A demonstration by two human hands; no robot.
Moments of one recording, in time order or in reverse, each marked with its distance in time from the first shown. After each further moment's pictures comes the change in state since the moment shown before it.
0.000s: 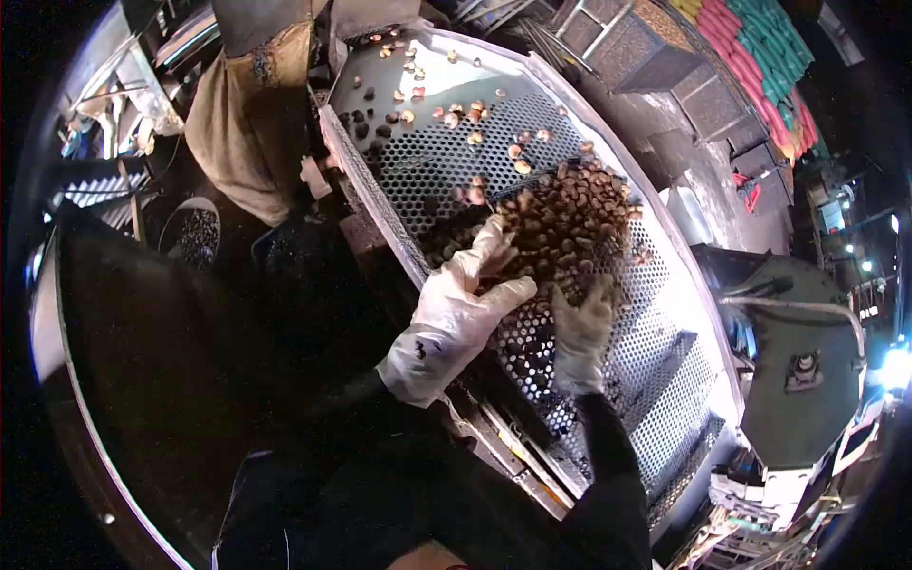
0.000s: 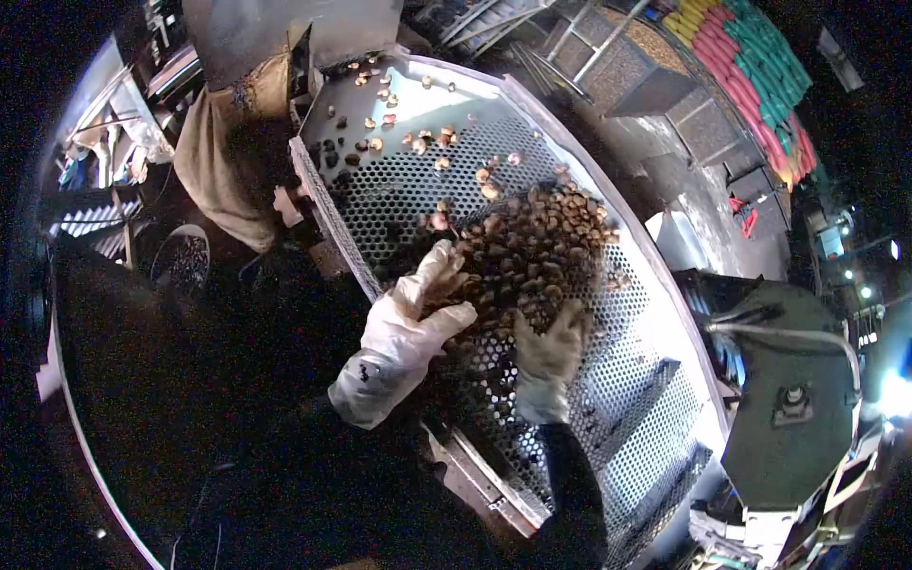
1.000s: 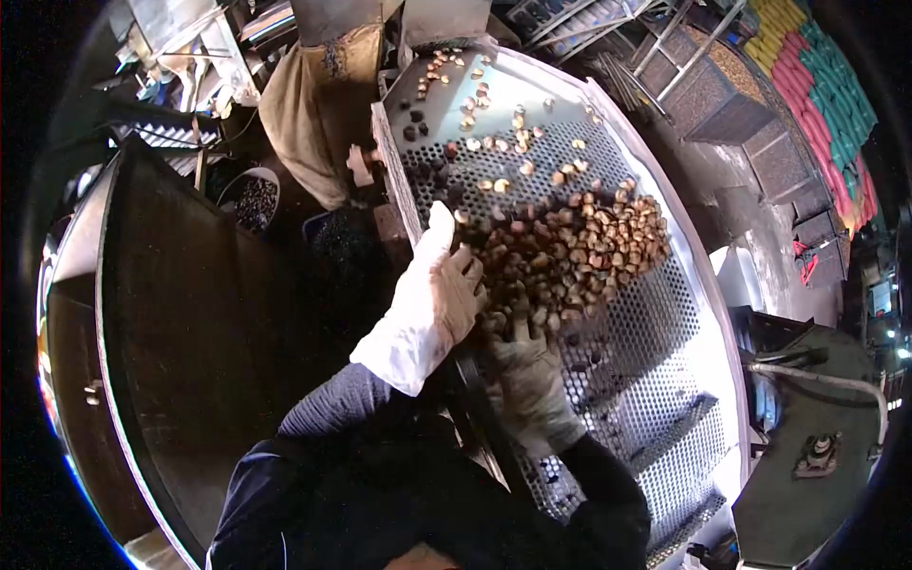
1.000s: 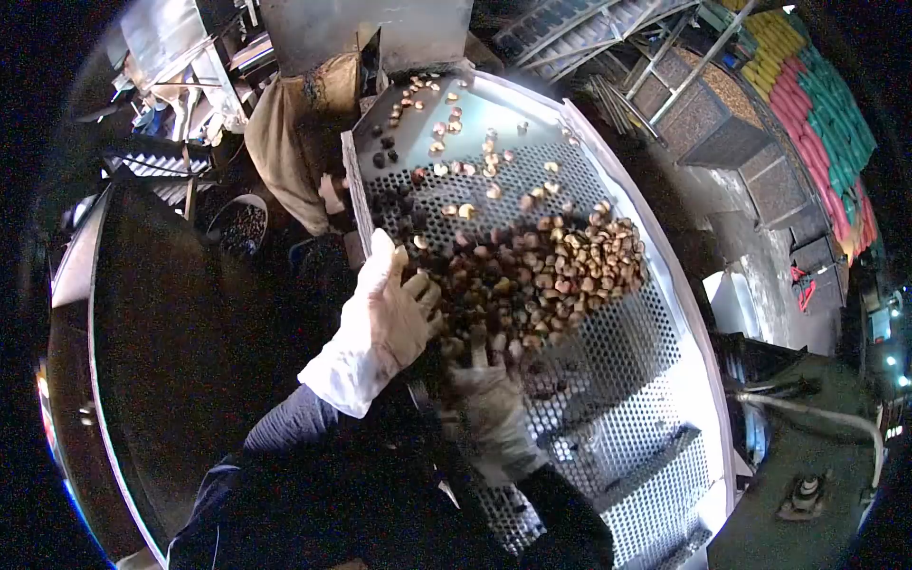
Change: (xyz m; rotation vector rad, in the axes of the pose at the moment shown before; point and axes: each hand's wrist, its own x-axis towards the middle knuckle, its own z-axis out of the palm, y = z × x) left_hand 0.012 -0.007 -0.002 -0.442 0.375 -0.185; right_hand -0.032 -0.045 -0.019 -0.047 -0.118 -0.899
